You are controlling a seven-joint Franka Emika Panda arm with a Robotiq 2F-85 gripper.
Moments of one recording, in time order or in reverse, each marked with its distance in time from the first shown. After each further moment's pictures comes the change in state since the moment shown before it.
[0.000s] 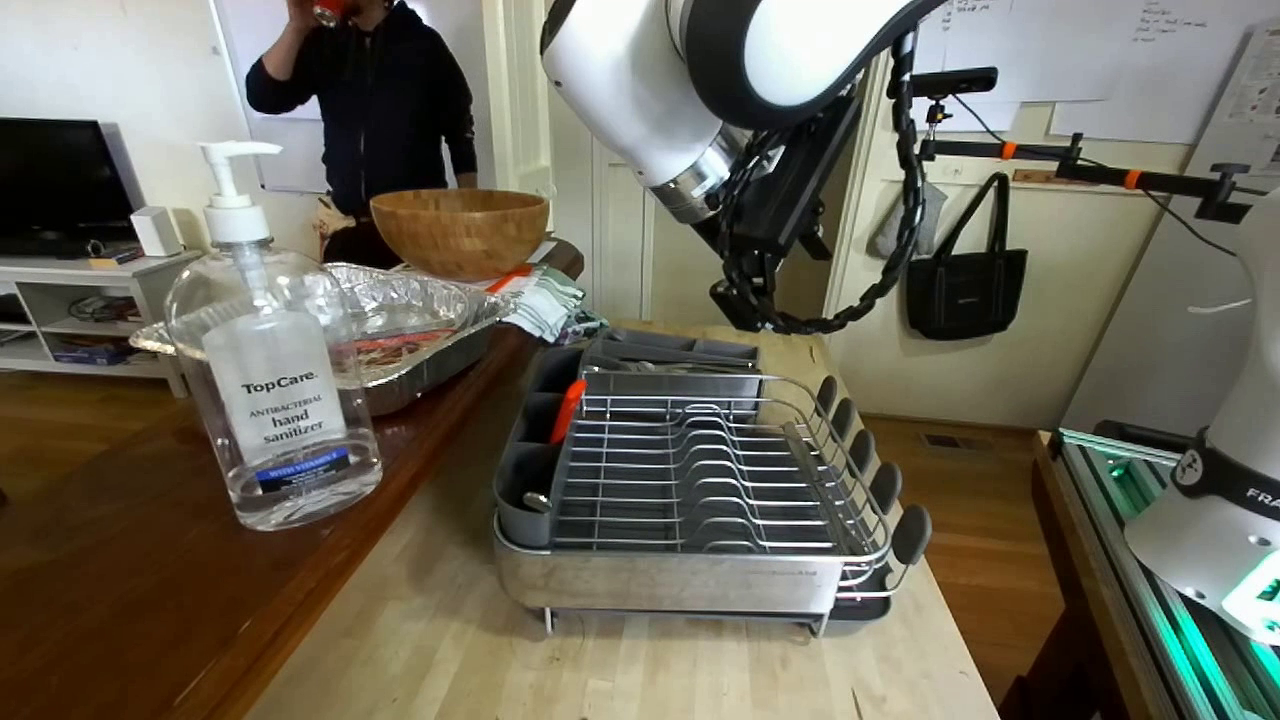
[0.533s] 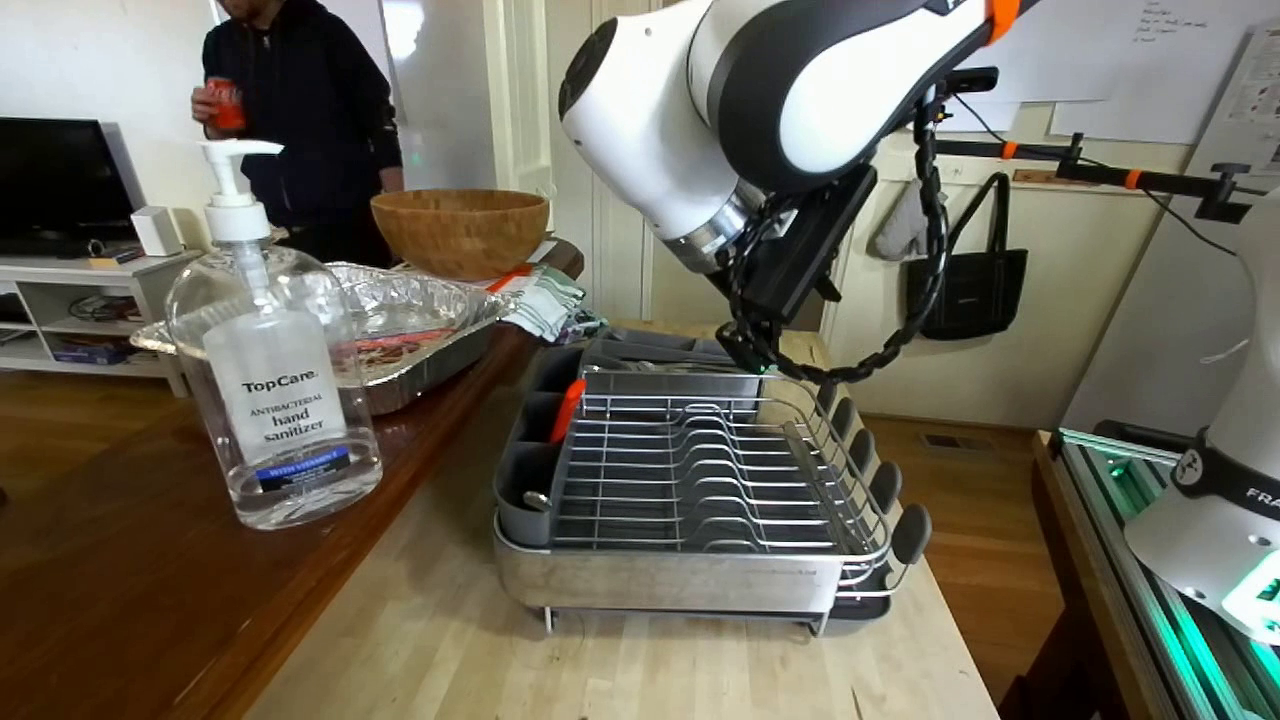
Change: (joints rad) arm 0.005 0.000 0.017 -0.106 0.007 0.109 0.156
